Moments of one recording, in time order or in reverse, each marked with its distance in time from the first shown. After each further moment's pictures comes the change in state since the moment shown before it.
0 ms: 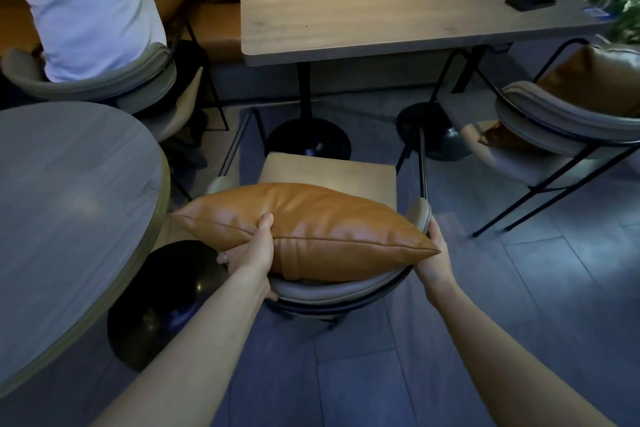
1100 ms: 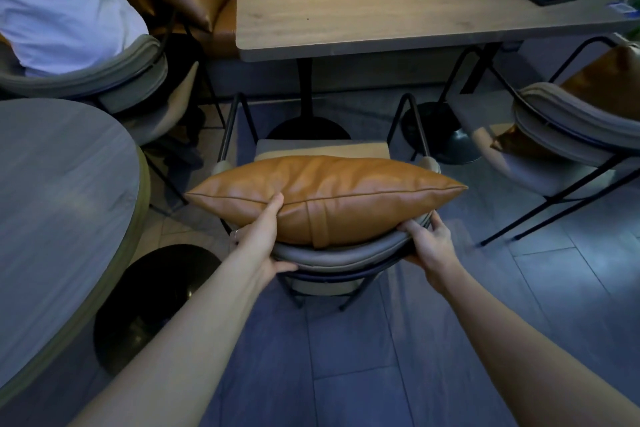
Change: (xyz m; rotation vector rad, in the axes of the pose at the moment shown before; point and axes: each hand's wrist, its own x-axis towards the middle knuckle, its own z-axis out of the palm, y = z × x) left_hand 0.025 0.038 0.048 -0.128 -0.257 0.037; right_hand 0.077 -0.007 0.016 0.225 -0.068 0.131
